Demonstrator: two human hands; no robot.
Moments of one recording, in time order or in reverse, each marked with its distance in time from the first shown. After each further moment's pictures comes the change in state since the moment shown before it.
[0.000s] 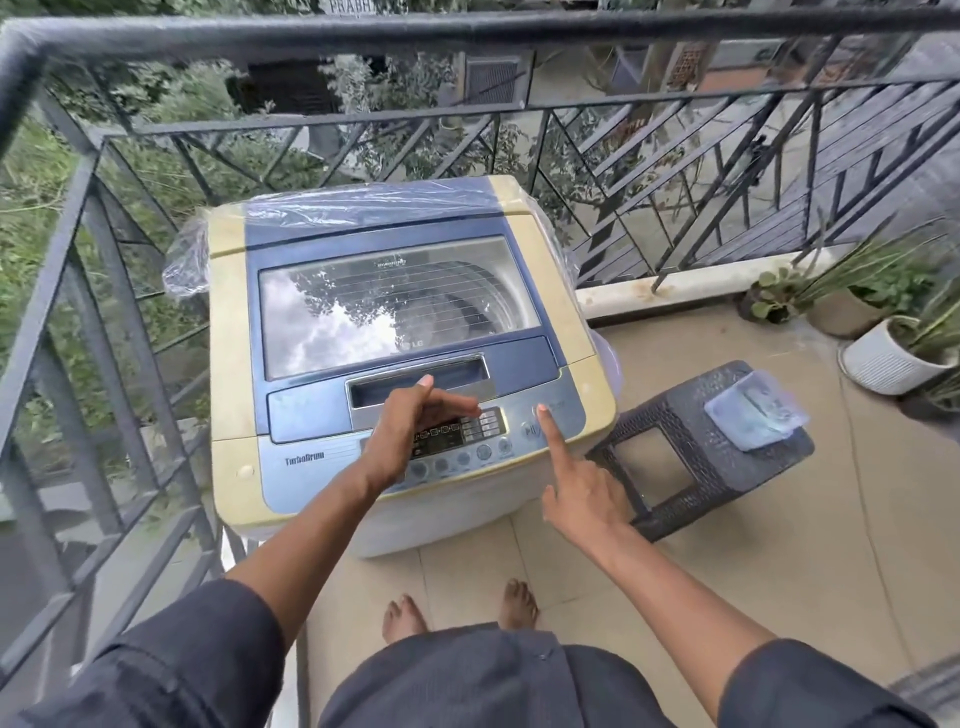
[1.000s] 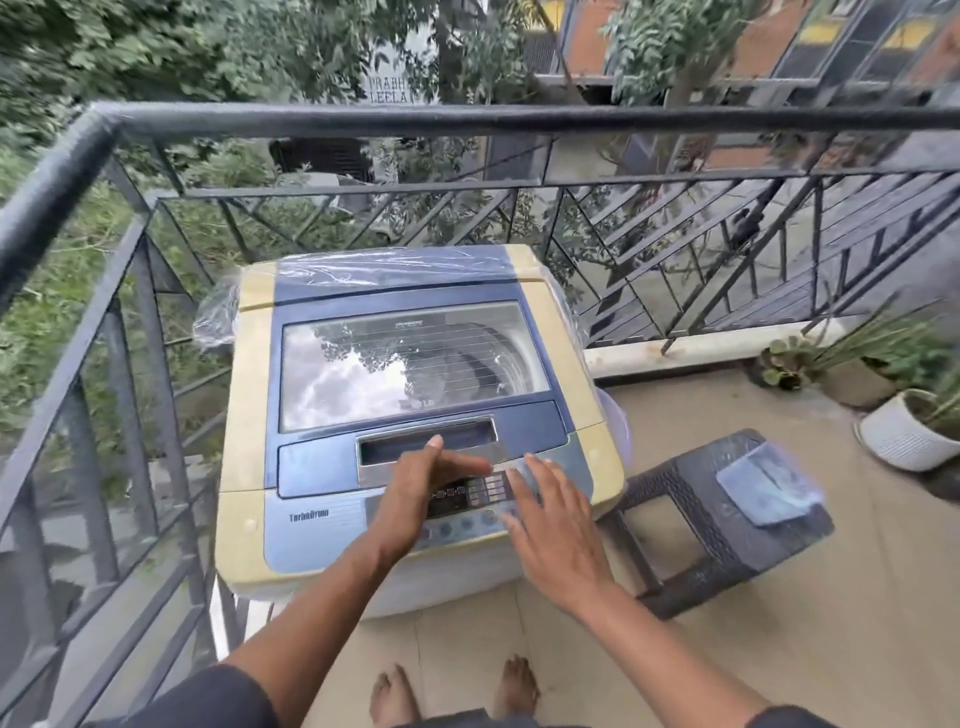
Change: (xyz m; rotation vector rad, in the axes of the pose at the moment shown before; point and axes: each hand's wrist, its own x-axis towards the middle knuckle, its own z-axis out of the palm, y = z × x) left_hand -0.008 0.002 0.011 -0.018 0.097 0.015; right_hand 0.030 -0.017 0.013 -0.028 0.271 -0.358
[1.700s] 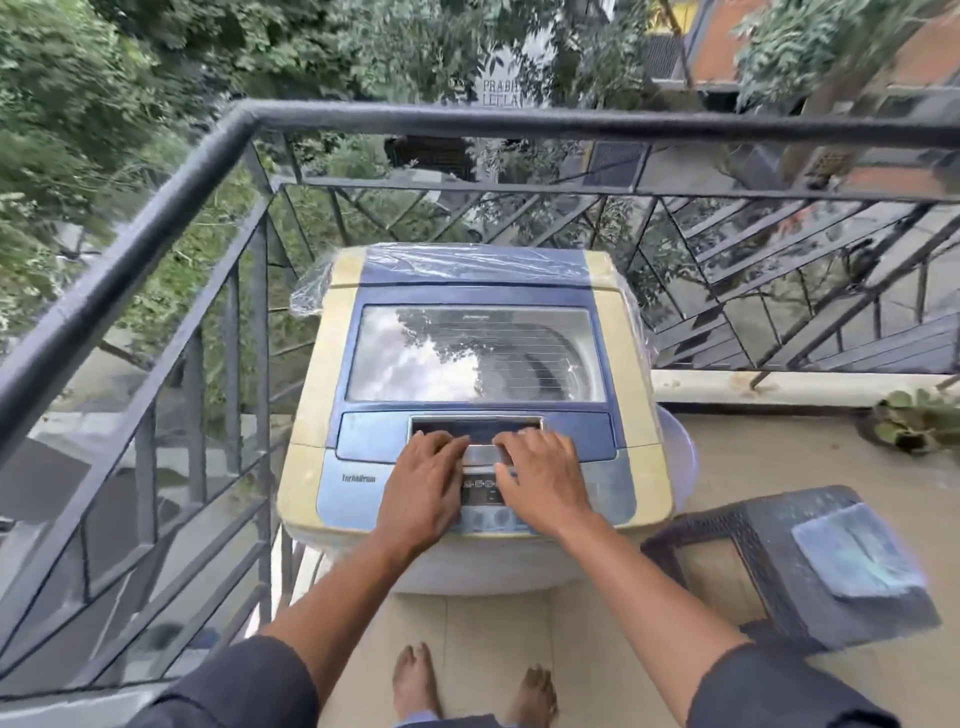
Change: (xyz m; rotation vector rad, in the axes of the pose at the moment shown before) left_hand -0.007 -0.050 -0.033 1.154 0.401 0.357; right_hand 0.087 -0.038 -0.015 0.114 -0.056 -0.170
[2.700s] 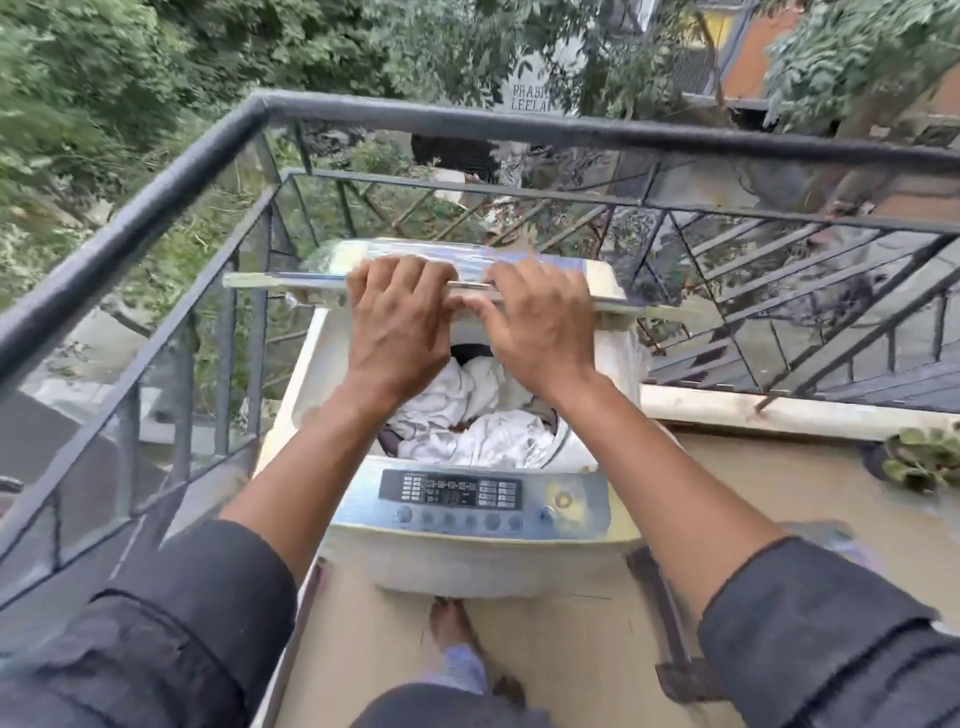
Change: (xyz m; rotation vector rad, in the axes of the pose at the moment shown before) left_hand 0.137 0.072 -0.124 0.364 0.374 0.059; right_hand 0.107 -0.012 -0.155 -0.119 0.555 -0.250
